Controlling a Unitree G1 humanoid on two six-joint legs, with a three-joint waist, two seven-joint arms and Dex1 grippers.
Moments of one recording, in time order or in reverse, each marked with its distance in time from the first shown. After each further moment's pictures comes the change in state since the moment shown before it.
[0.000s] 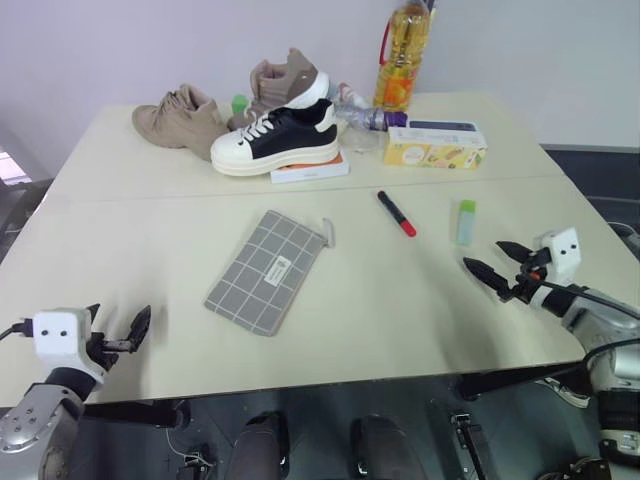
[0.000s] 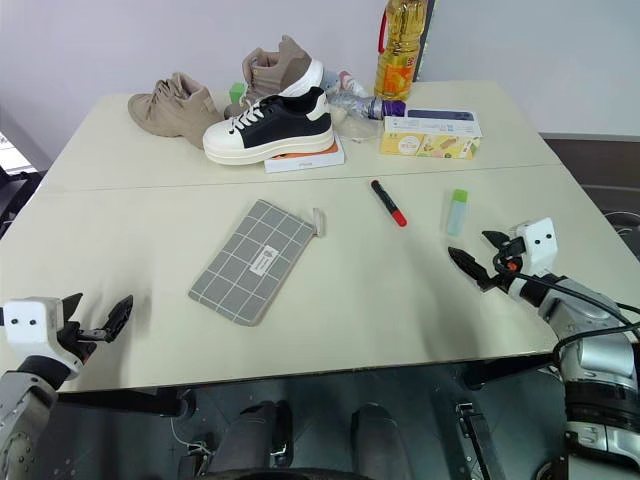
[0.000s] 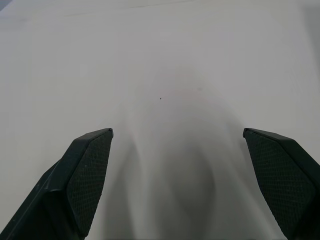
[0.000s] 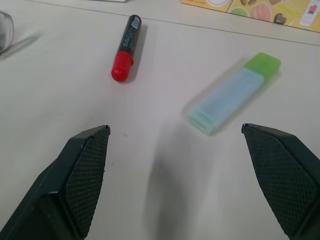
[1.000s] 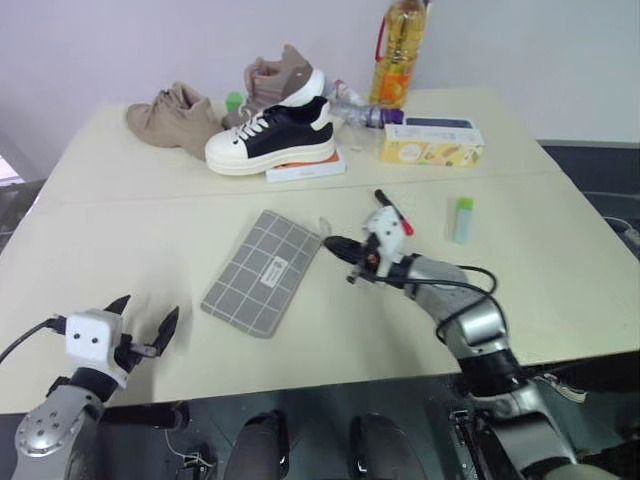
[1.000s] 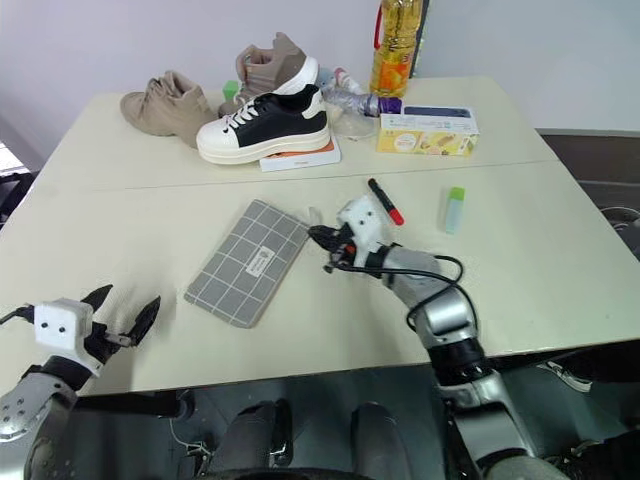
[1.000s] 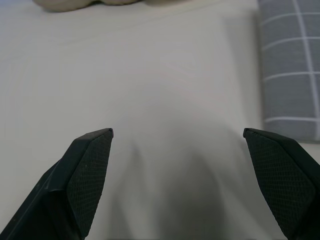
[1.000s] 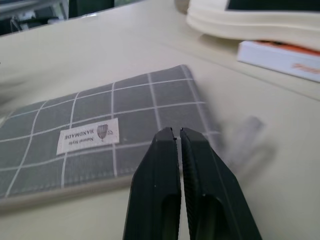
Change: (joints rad) left arm 0.047 -0.012 -0.129 0.013 0.111 -0.249 -0.129; right arm -0.354 0.490 0.551 -0.096 -0.204 0.144 -0.230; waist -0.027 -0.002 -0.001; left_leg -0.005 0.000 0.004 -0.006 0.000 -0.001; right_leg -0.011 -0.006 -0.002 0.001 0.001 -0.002
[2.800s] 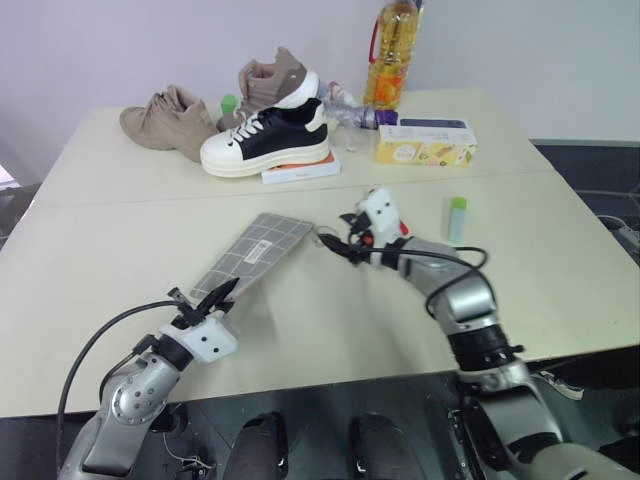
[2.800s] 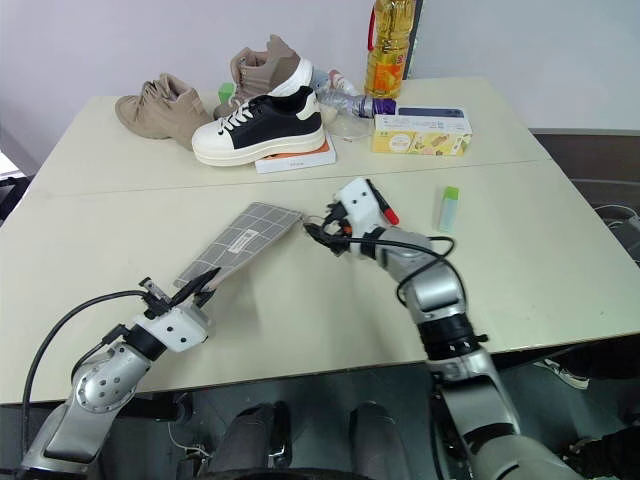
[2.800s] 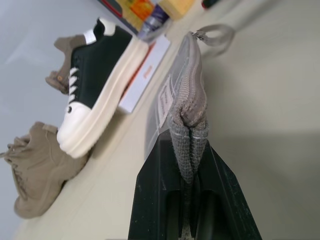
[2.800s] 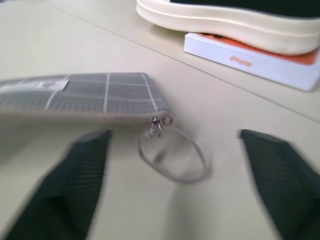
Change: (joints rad) left arm -0.200 0.093 -0.364 0.031 0.595 -0.405 0.226; right arm -0.005 -0.151 -0.106 -0.146 -0.006 0.154 0.065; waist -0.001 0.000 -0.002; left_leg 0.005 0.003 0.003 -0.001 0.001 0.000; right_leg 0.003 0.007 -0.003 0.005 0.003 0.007
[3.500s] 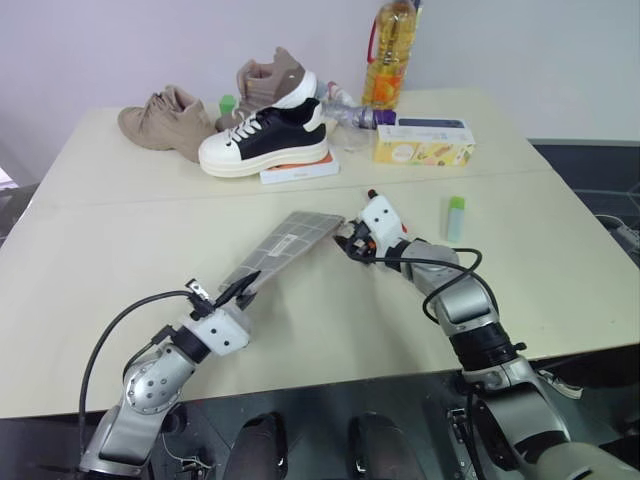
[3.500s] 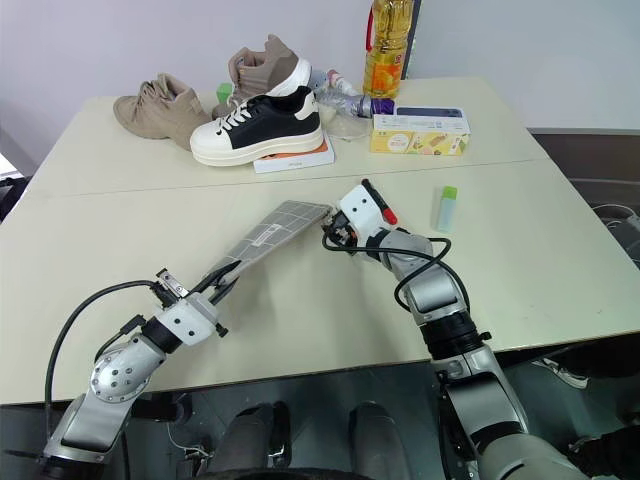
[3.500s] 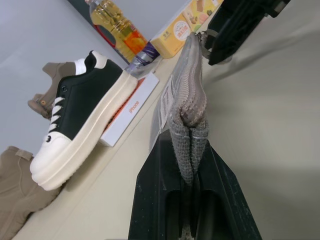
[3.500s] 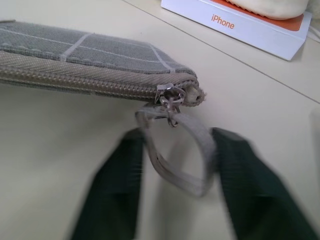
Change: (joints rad) left arm -0.042 -0.041 -0.058 -0.007 -0.073 -0.001 -0.061; right arm -0.035 0.048 0.062 0.166 -0.130 -0.083 -0.115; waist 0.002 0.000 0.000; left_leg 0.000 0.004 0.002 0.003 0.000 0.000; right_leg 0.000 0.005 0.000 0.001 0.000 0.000
